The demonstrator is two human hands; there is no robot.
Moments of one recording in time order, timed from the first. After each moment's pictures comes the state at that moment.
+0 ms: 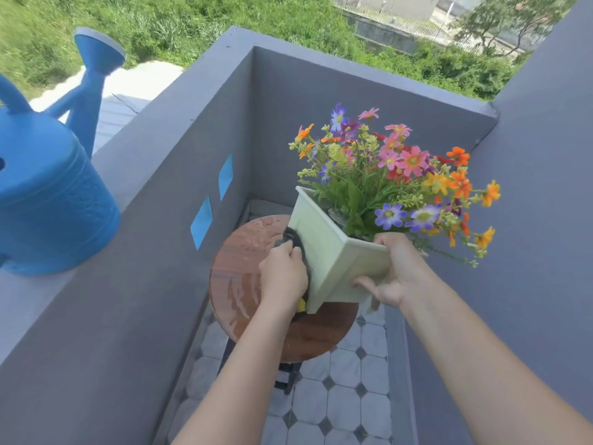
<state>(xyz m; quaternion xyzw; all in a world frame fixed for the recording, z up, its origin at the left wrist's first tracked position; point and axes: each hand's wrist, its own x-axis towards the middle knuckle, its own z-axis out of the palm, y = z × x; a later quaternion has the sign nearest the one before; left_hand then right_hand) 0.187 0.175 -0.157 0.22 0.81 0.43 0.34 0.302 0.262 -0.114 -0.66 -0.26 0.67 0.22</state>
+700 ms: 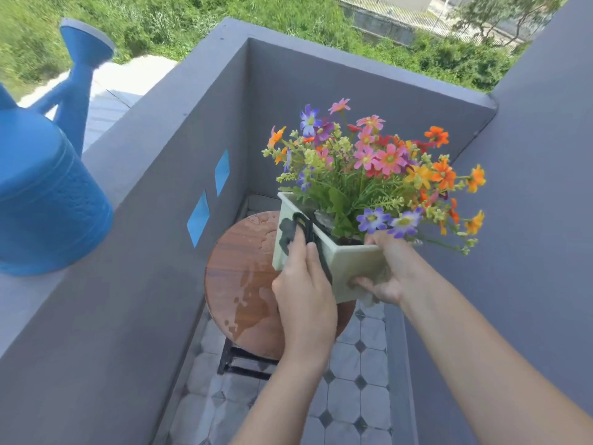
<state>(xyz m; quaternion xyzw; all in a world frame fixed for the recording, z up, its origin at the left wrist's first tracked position) 0.241 0.148 -0.135 0.23 0.76 0.58 0.18 0.305 0.261 -0.120 -0.65 -0.28 0.67 0.21</state>
